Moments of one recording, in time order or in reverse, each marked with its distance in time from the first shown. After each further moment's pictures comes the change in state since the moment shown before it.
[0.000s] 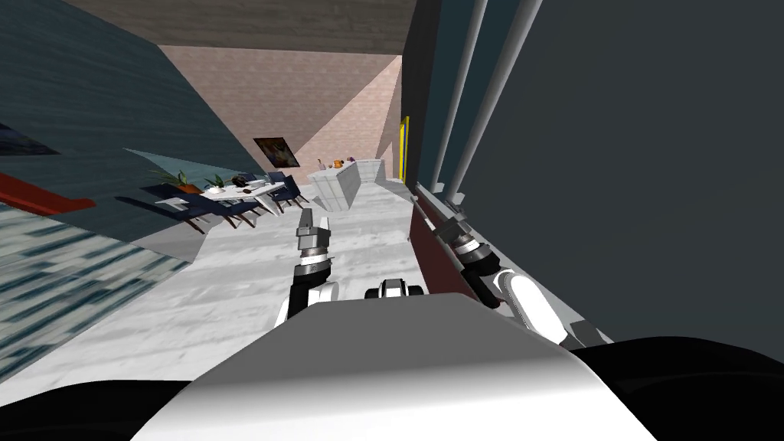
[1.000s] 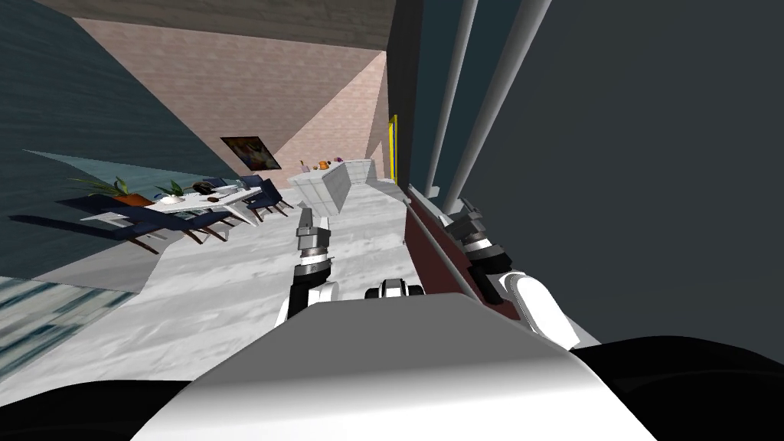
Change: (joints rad) left arm 0.000 0.000 0.000 0.000 0.000 0.000 0.000; right arm 0.019 0.019 -0.090 0.020 0.038 0.110 -0.004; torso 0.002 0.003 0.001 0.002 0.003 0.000
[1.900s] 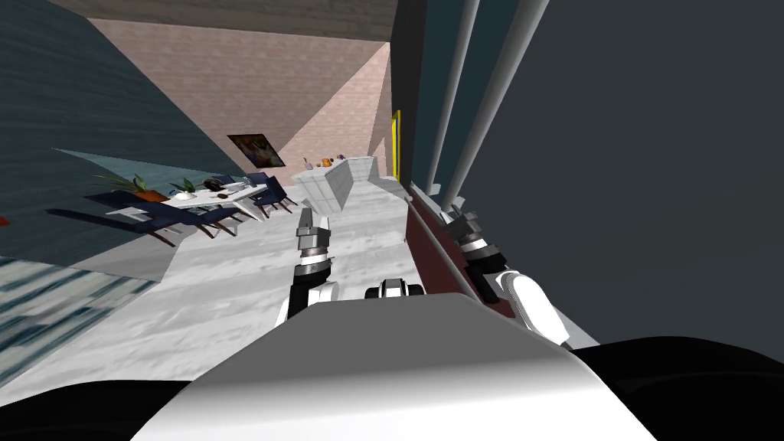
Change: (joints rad) left arm -0.001 0.000 0.000 0.000 0.000 0.000 0.000; right arm -0.016 0.035 0.014 0.019 -0.027 -0.047 0.046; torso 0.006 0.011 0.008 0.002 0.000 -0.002
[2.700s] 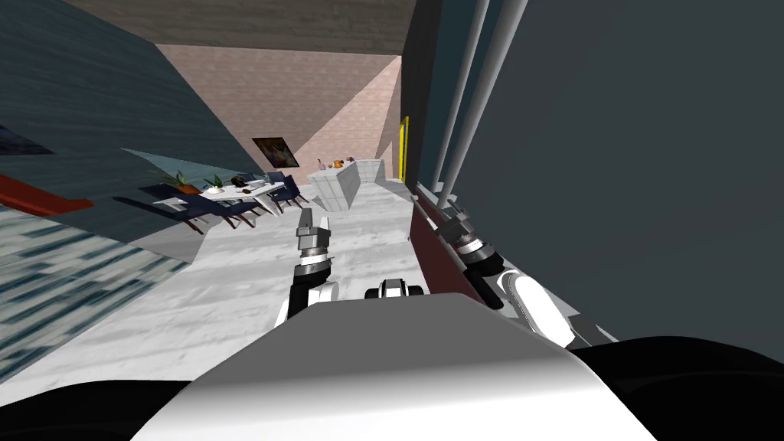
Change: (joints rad) left arm 0.001 0.000 0.000 0.000 0.000 0.000 0.000; right arm 0.004 -0.072 0.057 -0.051 -0.019 -0.057 -0.059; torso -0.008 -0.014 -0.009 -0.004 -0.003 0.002
